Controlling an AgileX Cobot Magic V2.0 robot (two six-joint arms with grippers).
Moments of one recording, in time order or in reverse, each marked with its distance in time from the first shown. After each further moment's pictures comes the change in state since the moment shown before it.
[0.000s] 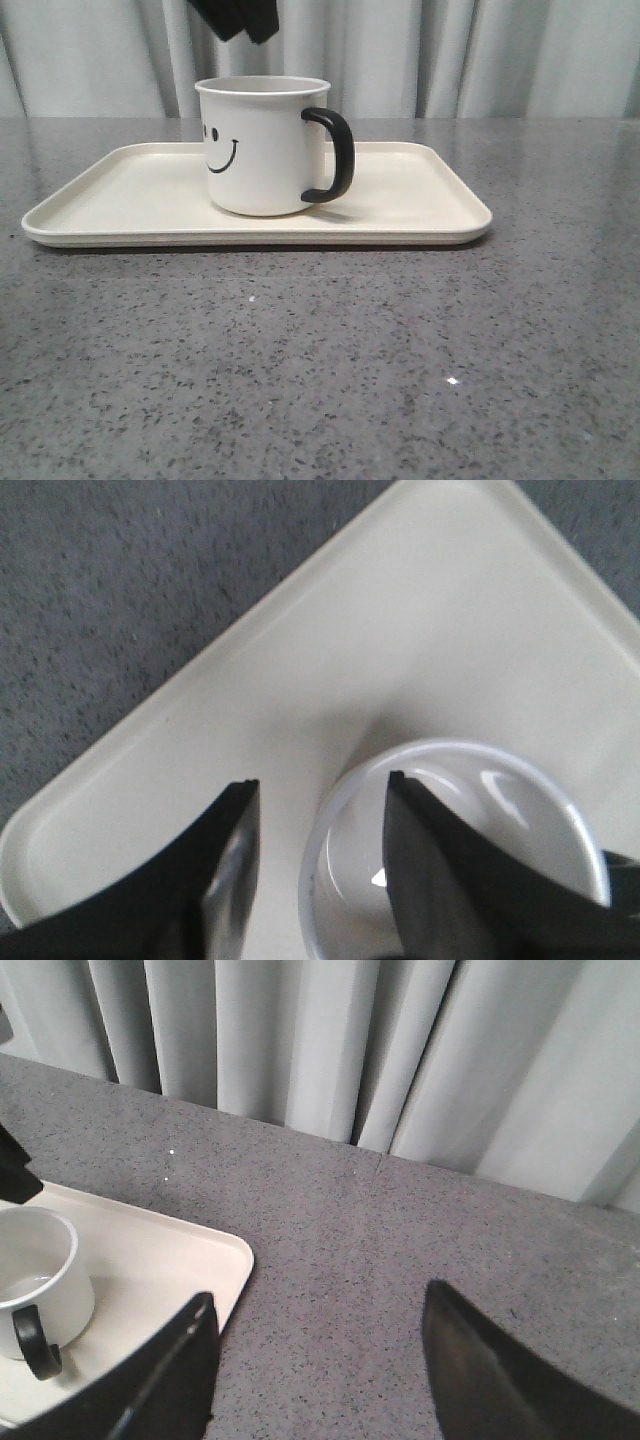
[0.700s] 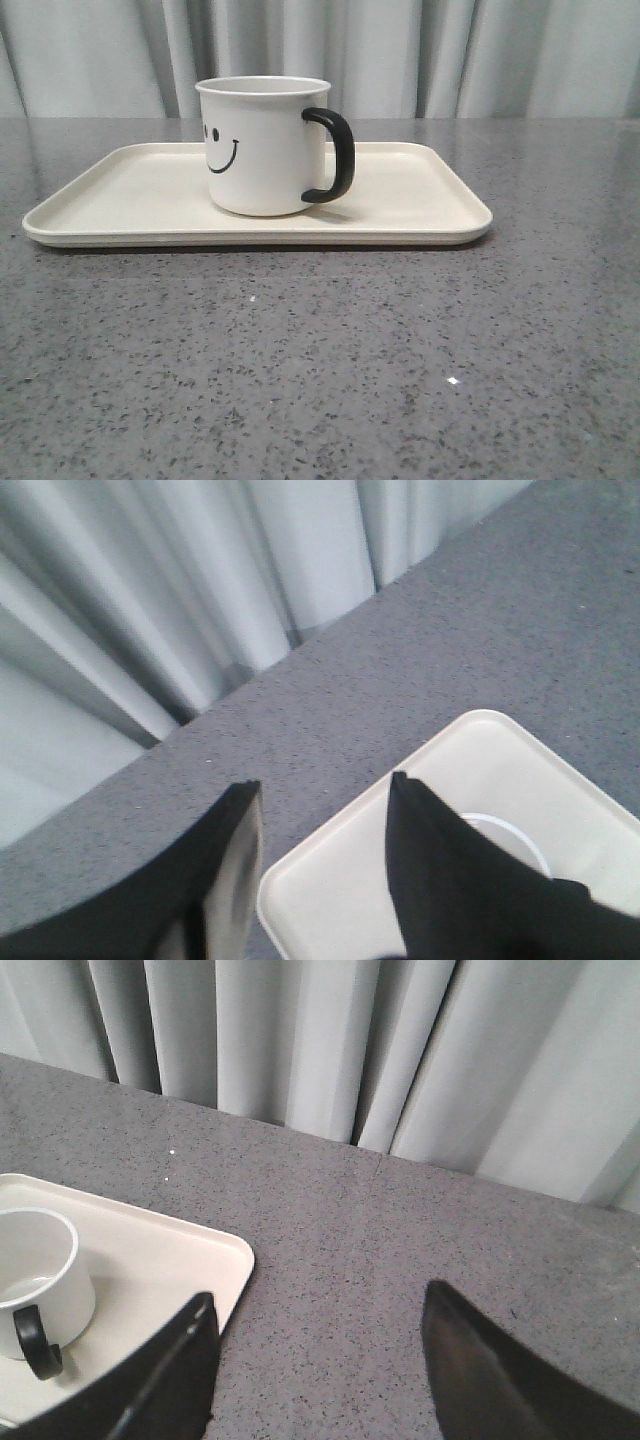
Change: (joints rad) left arm 0.000 -0.380 -0.127 0.175 0.023 -0.011; right arm 0.000 0.000 0.000 0.000 0.002 0.000
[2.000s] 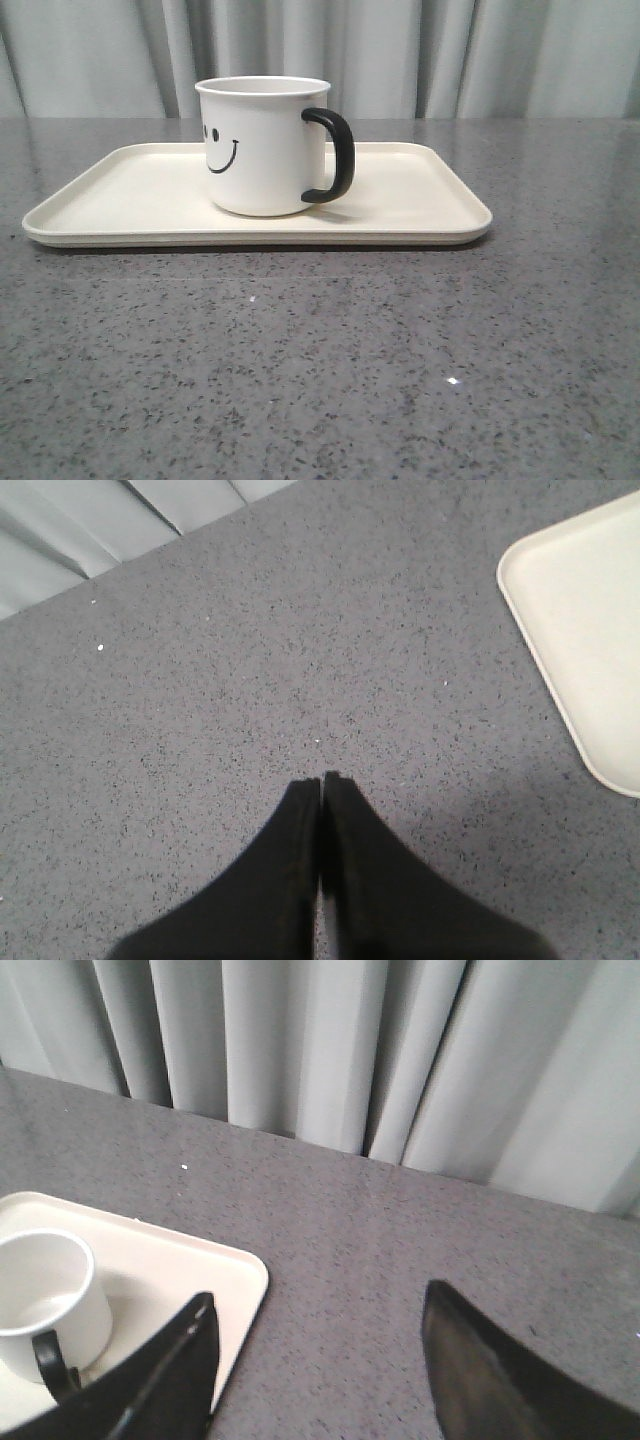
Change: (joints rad) left arm 0.000 -0.626 0.897 0.476 -0.021 -0.357; right arm 0.000 0.058 -0.054 0.040 0.003 0.000
